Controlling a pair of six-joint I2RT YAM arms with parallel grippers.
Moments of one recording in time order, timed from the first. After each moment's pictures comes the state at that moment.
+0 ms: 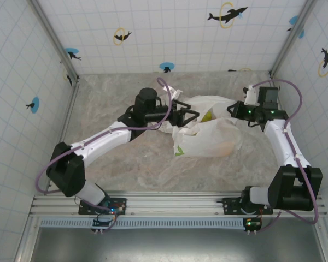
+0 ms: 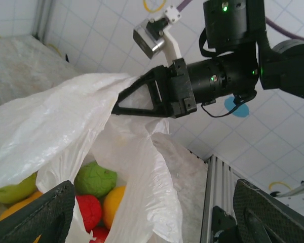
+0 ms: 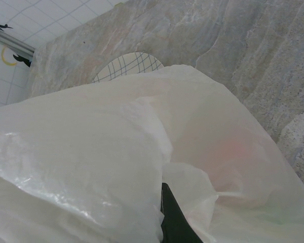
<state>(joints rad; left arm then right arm) -0.73 1.51 1.13 0.16 0.64 -0.39 -0.03 1.31 1.03 -0.52 -0.58 0.24</state>
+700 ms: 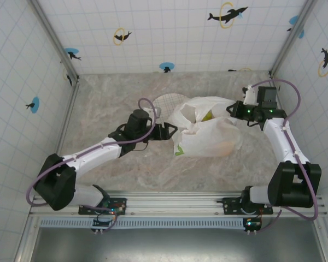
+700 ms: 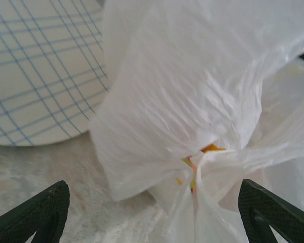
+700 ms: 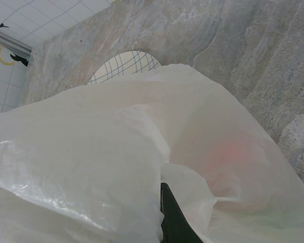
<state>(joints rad) -0.71 1.37 0.79 0.01 0.32 -0.64 -0.03 1.34 1.03 -0.50 -0.58 0.24</state>
